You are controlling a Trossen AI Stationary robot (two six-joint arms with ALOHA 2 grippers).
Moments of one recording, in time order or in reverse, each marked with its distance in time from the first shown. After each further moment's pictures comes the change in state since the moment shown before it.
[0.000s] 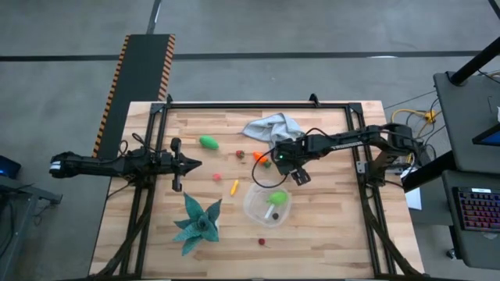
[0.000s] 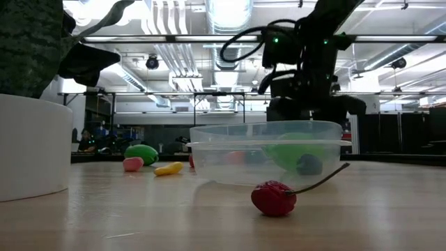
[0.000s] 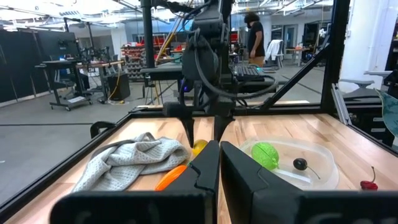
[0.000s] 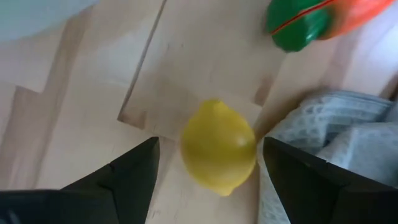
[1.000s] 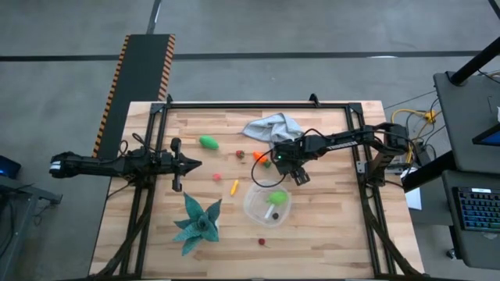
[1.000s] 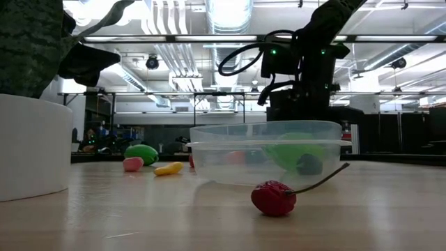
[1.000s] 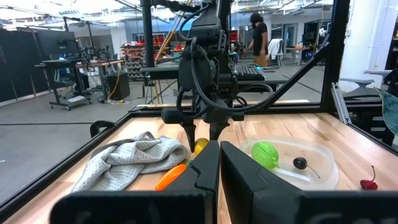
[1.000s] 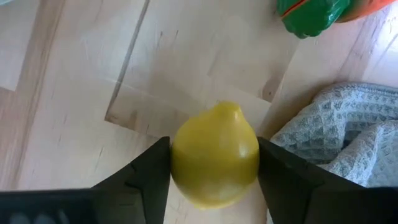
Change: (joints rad) left arm 0.000 0.001 0.000 -0.002 0.000 -0.001; right arm -0.013 0.040 -0.015 0.029 0.000 0.007
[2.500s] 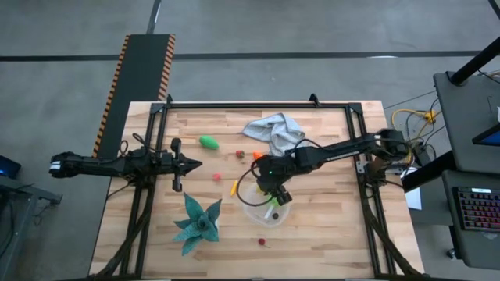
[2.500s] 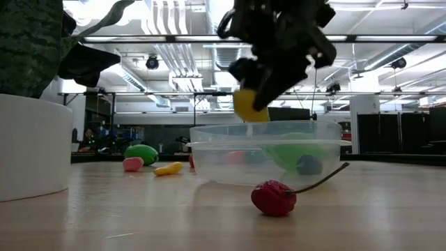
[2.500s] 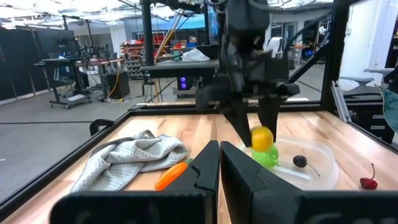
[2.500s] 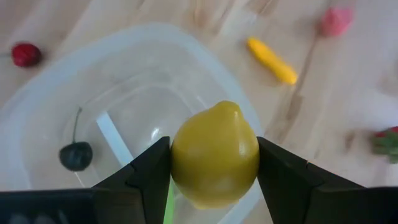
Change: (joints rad) left arm 0.000 0.005 0.000 -0.002 0.001 0.000; right arm 0.210 0.045 0.238 0.148 -0.205 0.166
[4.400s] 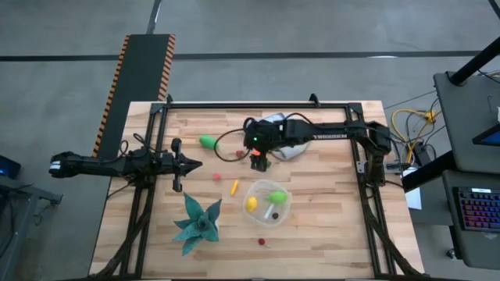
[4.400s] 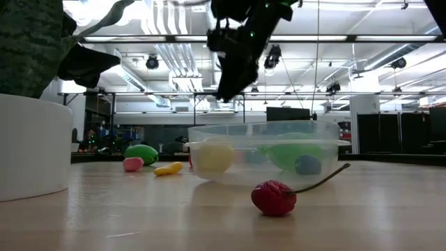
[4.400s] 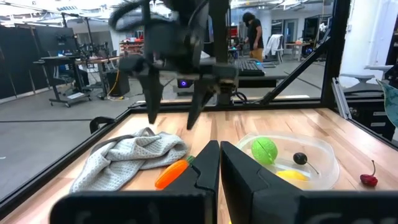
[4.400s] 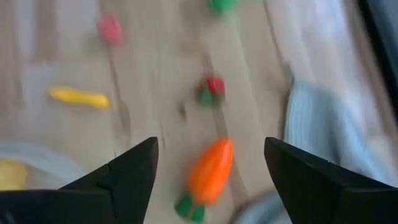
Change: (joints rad) left arm 0.000 0.002 0.000 -0.010 0.000 0.002; right arm -0.205 0.131 0.370 -0.270 0.249 0.400
